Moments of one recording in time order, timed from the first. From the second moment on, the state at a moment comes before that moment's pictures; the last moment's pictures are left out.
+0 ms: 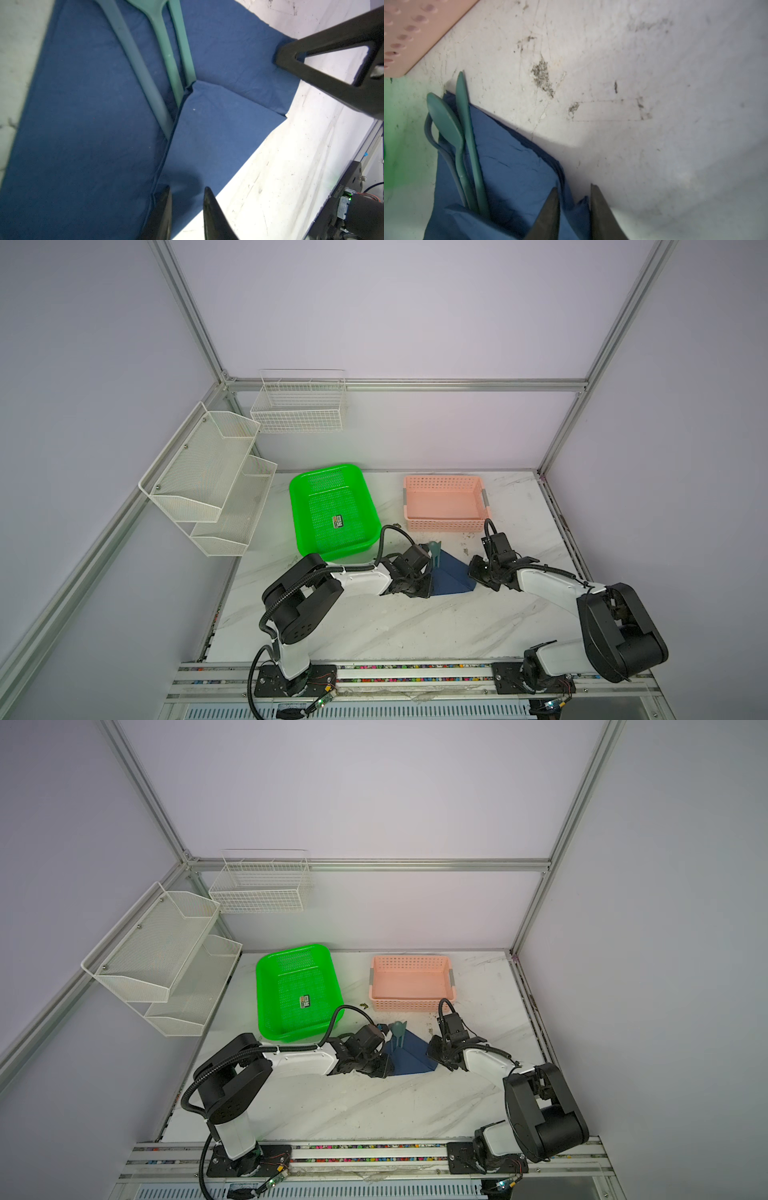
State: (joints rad) left arm -0.90 1.82 1.01 -0.19 0.17 -0.65; right arm 0.33 1.41 0.61 -0.26 -0.10 0.75
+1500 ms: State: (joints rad) left arm -0.90 1.80 1.01 -0.24 0.15 -0.64; right arm 0.46 1.34 0.69 -0.28 -0.21 0.76
